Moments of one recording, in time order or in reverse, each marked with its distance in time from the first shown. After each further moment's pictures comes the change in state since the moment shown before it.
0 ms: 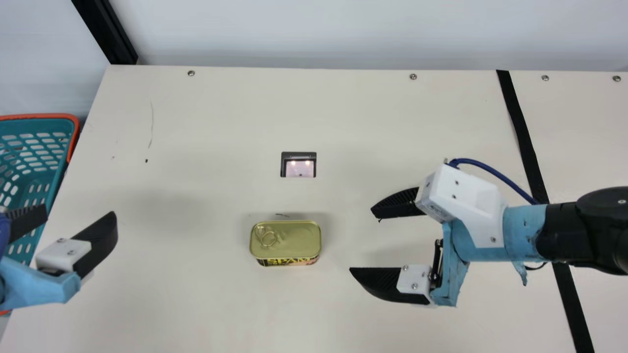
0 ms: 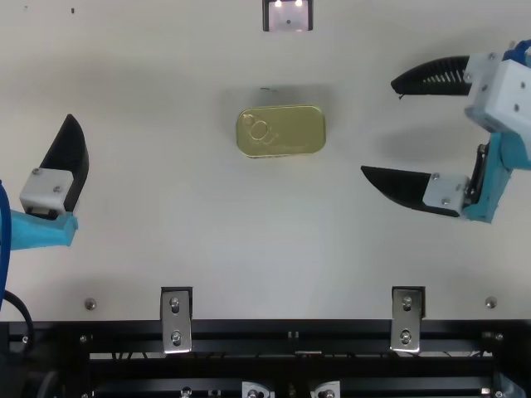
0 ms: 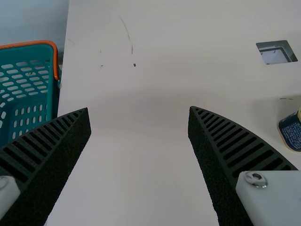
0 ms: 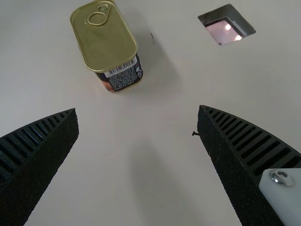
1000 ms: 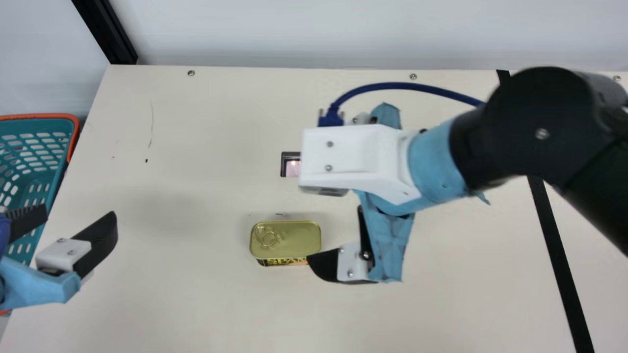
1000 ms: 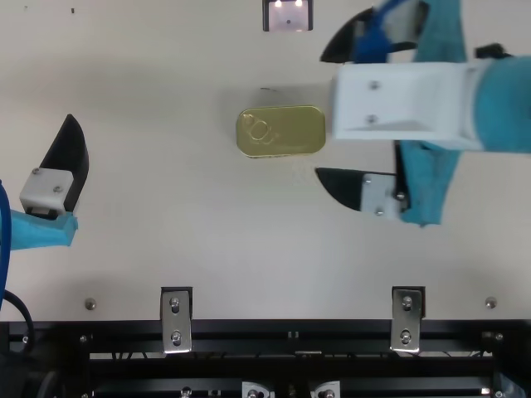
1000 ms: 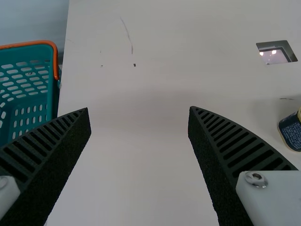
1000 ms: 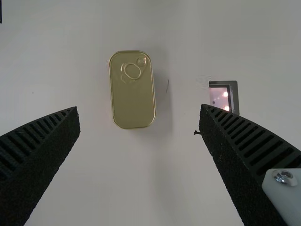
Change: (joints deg) left arm 0.0 0.0 0.0 0.0 0.0 0.0; right arm 33.1 0.7 -35.9 -39.6 8.9 43.8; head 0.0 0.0
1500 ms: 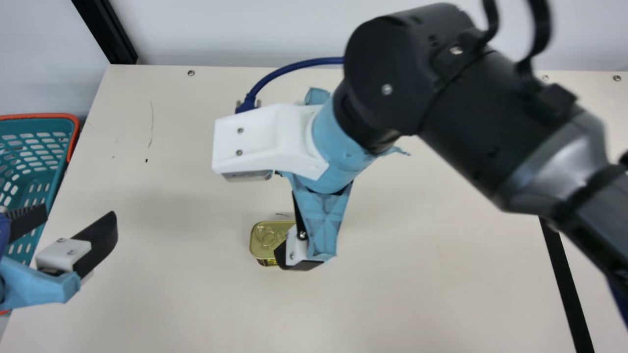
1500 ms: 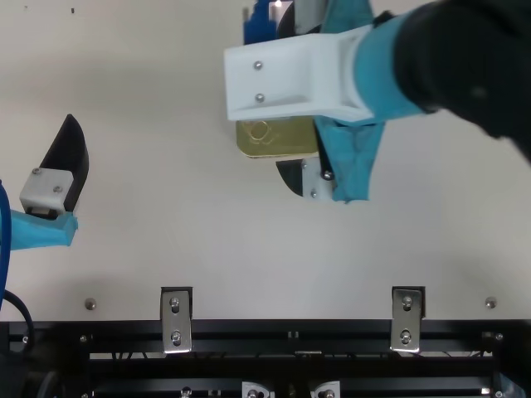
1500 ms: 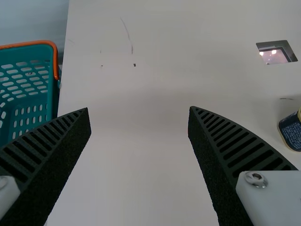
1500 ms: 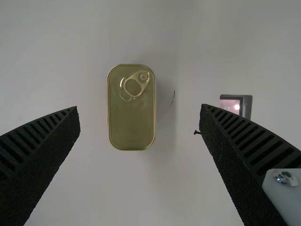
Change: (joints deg) left arm 0.0 0.0 0.0 0.0 0.0 0.0; right arm 7.5 13.0 -13.7 -7.3 7.0 8.3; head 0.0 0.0
